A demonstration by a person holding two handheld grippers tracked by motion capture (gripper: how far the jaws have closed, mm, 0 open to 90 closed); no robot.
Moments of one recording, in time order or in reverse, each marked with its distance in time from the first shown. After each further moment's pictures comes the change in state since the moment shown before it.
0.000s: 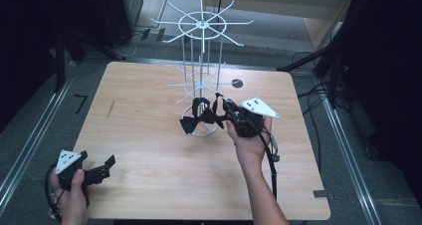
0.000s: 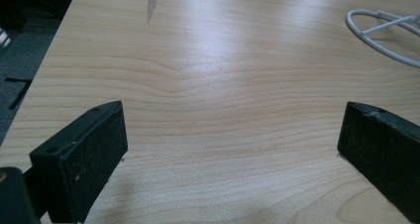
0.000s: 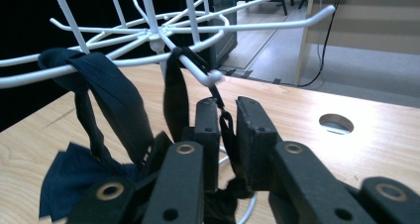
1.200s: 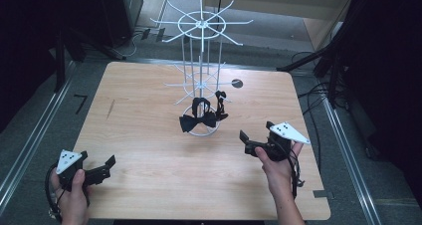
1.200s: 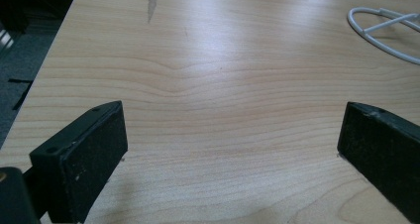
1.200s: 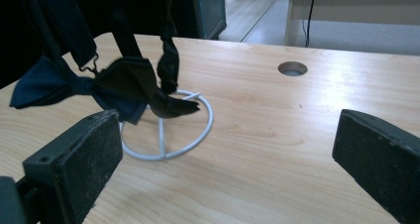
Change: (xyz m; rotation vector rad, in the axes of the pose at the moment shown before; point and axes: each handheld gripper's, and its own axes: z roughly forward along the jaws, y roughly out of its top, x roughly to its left) left arm -0.001 0.000 0.000 0.003 0.009 0.014; right arm -0.053 -0.054 -0.059 0.049 -0.026 0.046
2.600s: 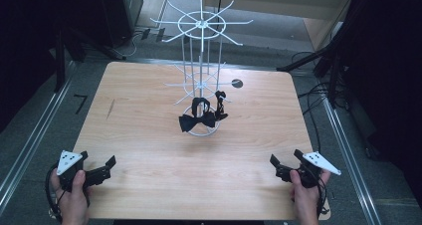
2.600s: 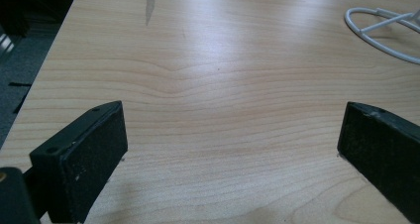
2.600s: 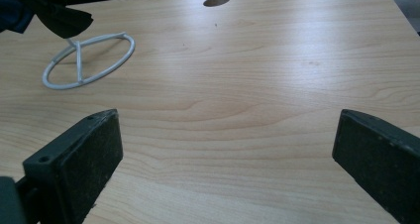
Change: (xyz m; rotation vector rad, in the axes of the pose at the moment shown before) left arm -0.002 -0.001 -0.001 -0.012 0.000 0.003; right arm -0.080 -0.083 -0.054 0.040 -0.098 0.126
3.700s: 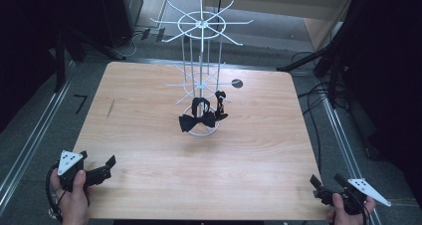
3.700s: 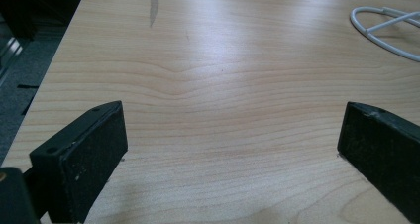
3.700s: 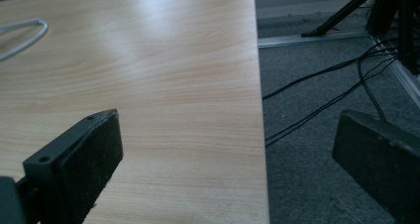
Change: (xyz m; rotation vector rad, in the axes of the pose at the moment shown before) left arm -0.001 0.000 0.000 0.000 0.016 0.013; right arm -0.088 -0.037 -0.082 0.004 -0.155 0.081
